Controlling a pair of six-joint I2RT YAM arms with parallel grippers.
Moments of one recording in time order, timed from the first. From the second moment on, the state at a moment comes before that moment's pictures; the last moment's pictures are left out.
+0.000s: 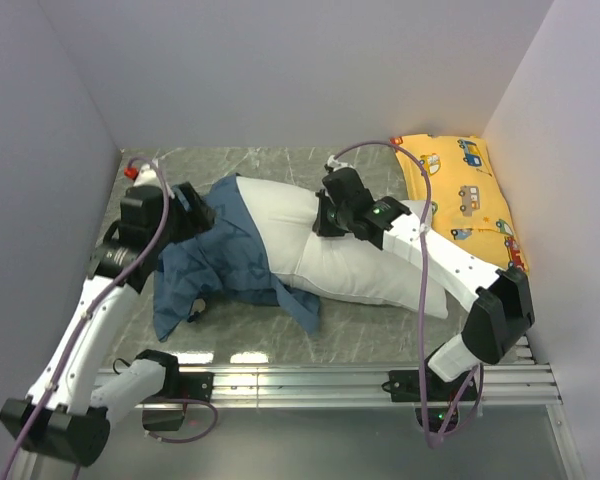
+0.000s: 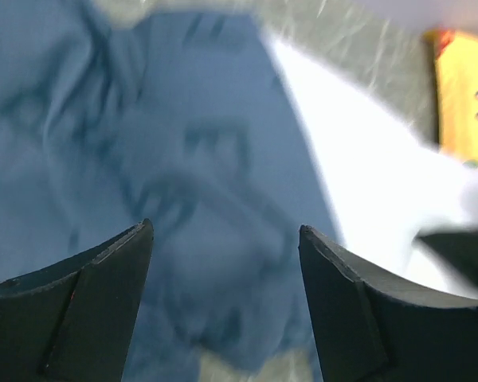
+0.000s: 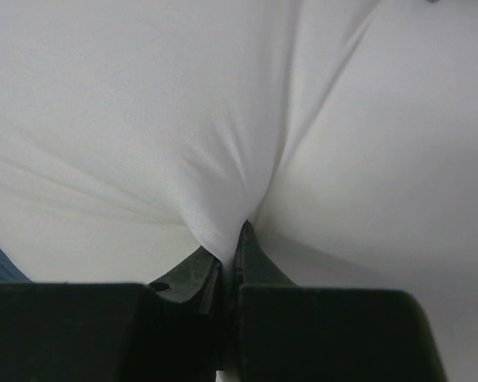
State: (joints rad) left arm -0.22 1.02 1.12 -0.56 -0.04 -0.56; right arm 0.68 1.51 1.31 -0.56 0.11 0.54
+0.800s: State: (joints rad) left arm -0.22 0.88 0.84 -0.58 -0.20 -0.61; right arm 0.61 1.57 1.41 -0.60 0.01 0.54
